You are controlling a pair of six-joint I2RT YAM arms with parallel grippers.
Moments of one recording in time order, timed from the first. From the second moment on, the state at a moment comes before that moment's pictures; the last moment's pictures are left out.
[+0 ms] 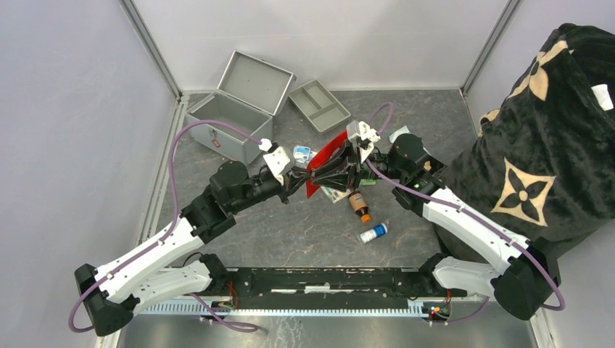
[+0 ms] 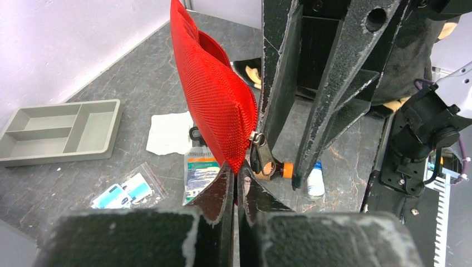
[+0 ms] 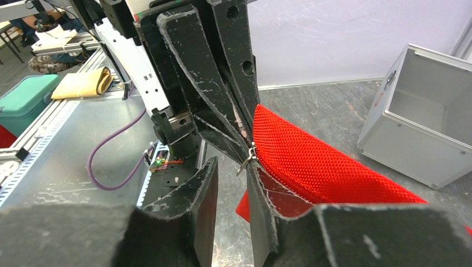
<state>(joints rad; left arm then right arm) -0.87 0.87 0.83 -0.02 0.19 0.05 0.65 1.15 0.88 0.41 -0.93 0.21</state>
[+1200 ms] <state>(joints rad) -0.86 0.87 0.83 -0.05 0.17 0.05 0.67 1.16 0.95 0.12 -0.57 0.06</state>
